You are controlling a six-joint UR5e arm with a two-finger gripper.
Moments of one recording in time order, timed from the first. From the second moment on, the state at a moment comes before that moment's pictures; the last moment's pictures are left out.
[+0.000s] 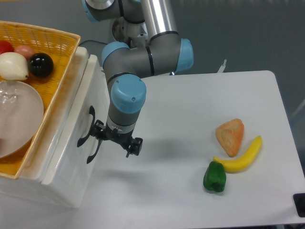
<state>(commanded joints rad) 2.27 -1.94 -1.57 -1.18 1.32 0.59</state>
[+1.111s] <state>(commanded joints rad) 2.39 -1.94 -1.55 -1.18 1.32 0.76</state>
